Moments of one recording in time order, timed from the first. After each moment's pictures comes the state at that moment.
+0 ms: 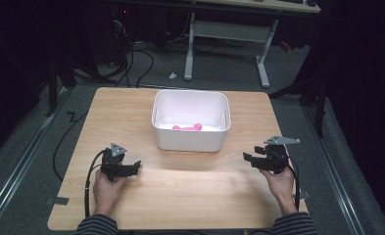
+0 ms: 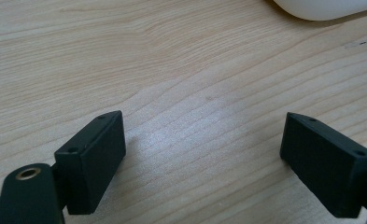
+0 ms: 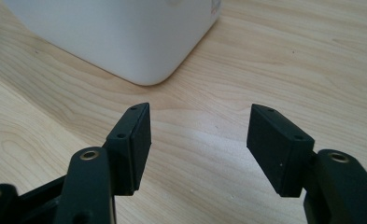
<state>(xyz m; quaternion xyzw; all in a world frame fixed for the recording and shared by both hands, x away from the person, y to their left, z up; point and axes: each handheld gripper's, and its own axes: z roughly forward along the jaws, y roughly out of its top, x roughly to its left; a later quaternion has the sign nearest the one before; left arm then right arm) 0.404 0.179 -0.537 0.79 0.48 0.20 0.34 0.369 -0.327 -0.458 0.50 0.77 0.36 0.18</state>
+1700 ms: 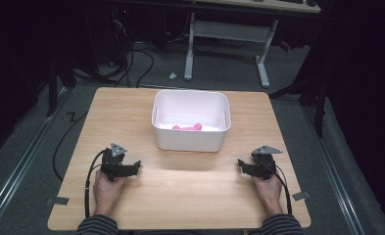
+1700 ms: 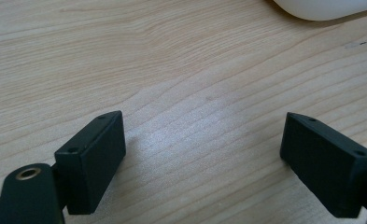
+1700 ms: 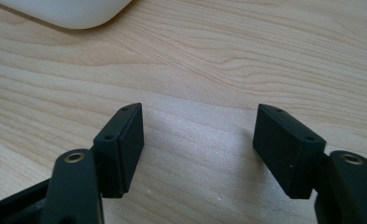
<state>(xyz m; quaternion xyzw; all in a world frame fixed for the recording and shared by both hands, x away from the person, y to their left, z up) 0.404 0.178 -0.537 0.79 0.48 0.20 0.34 0.382 -0.320 -0.530 0.52 0.76 0.32 0.23</state>
